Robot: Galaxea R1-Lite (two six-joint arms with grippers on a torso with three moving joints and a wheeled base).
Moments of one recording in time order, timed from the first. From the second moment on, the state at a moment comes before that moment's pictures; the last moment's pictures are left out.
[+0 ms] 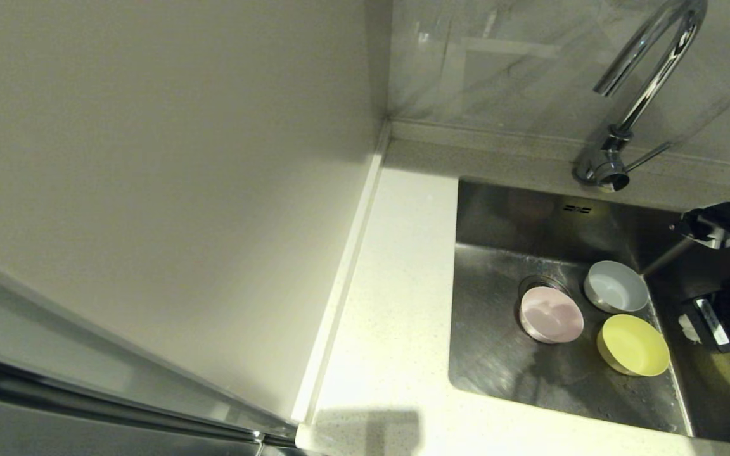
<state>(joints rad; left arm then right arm) 0.00 0.00 0.00 -0.01 0.00 -0.01 0.15 1.43 -1.17 0.67 -0.27 -0.04</state>
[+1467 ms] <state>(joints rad) 0.00 0.00 0.00 -0.01 0.00 -0.01 0.10 1.71 -1.28 0.59 -0.17 -0.19</state>
